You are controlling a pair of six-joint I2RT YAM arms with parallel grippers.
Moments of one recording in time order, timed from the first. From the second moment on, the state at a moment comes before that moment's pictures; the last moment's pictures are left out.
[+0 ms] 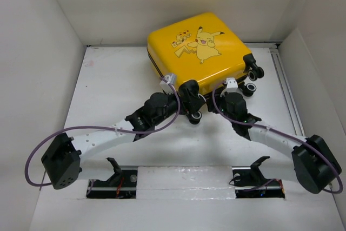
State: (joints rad) left arm -0.94 1.22 0.76 0.31 -0.09 -0.78; right arm 0.57 1.20 0.50 0.32 0.19 0.36
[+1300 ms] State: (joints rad) left arm -0.92 1.22 0.77 0.22 -0.20 -0.72; right arm 0.33 1.25 0.62 0.18 -0.18 0.18
